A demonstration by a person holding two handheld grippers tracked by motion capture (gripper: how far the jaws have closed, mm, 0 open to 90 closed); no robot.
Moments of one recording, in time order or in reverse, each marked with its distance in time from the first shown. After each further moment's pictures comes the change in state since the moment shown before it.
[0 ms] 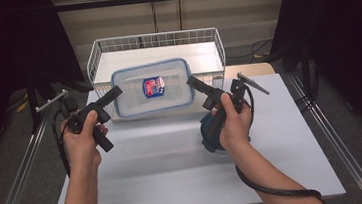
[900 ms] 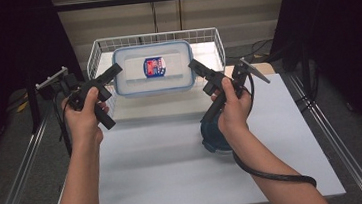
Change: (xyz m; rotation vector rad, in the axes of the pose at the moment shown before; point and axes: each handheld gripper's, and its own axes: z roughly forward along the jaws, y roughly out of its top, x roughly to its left) left arm -0.010 0.035 0.032 -0.037 -0.026 0.027; right arm 0.005 0.027 0.017 -0.073 0.021 0.028
